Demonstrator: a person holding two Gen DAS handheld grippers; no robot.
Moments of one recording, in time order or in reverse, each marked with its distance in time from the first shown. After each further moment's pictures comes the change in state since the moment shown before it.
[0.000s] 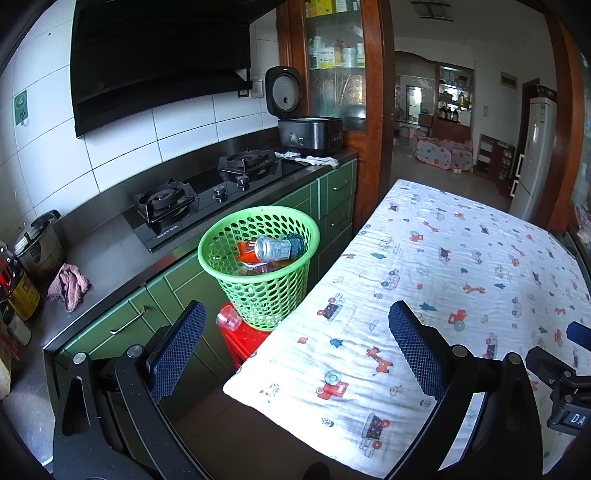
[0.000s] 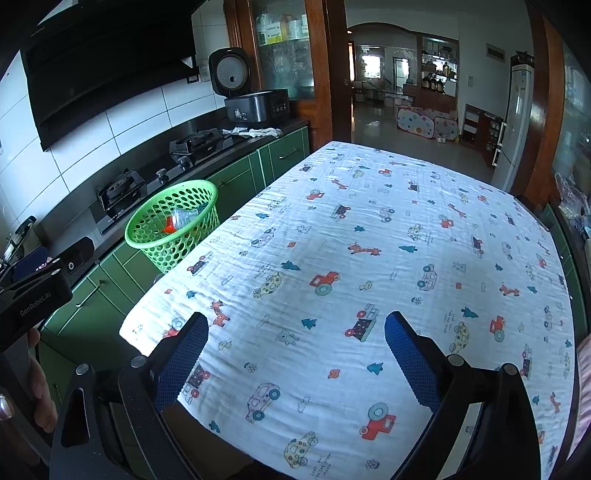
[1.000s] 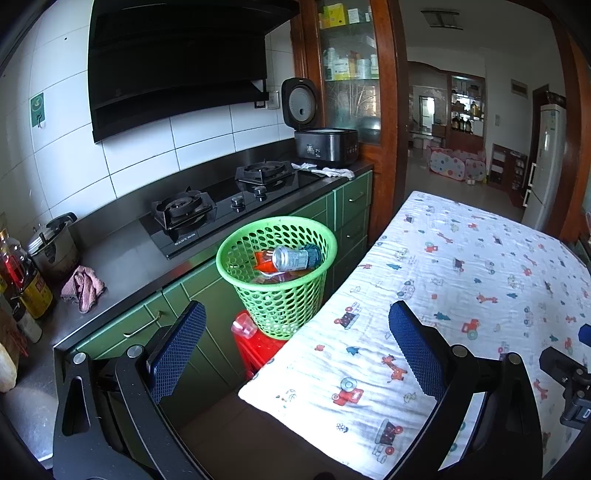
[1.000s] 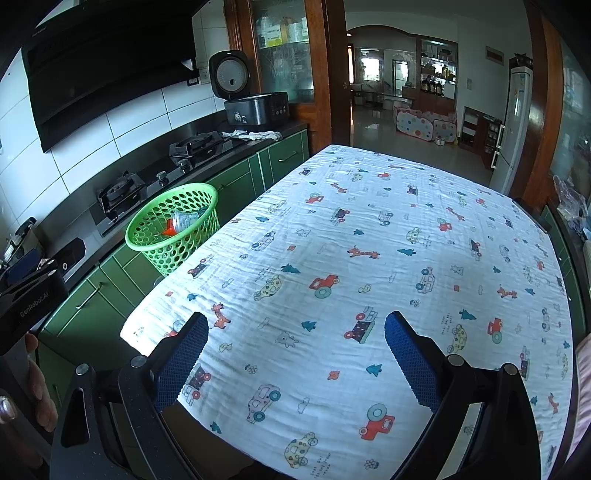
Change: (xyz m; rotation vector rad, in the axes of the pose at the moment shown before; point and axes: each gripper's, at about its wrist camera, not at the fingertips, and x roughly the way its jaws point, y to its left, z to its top) left arm -0.008 0.005 -0.002 -0.007 -0.047 0.063; right arm -0.003 0.007 0.002 -0.007 -0.007 -0.007
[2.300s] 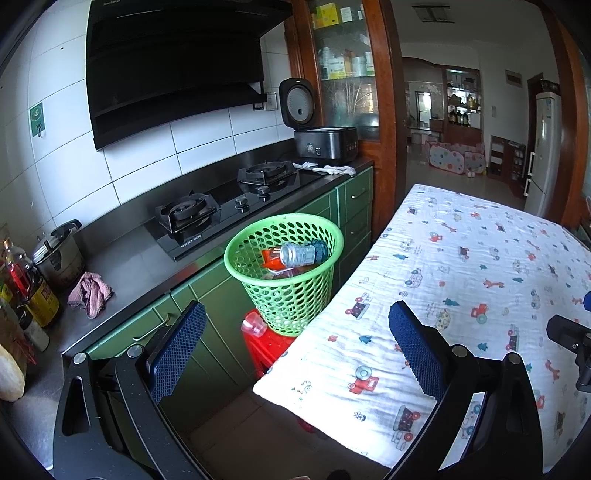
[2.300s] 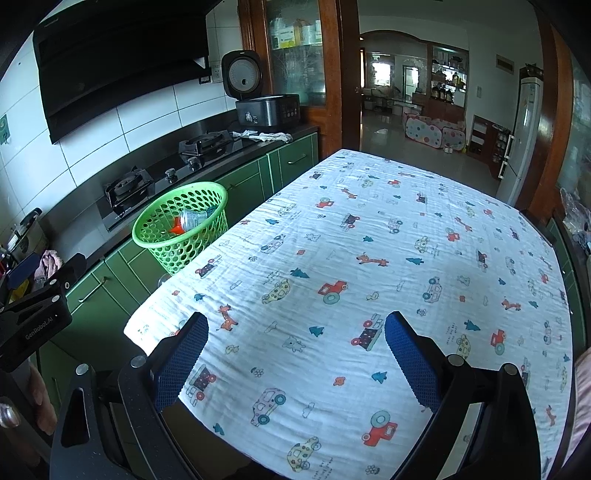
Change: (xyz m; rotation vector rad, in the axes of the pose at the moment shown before) left arm -0.006 0.011 -0.011 0.037 -0.006 0.008; right arm 0.002 0.011 0.004 -0.033 -0.011 0.016
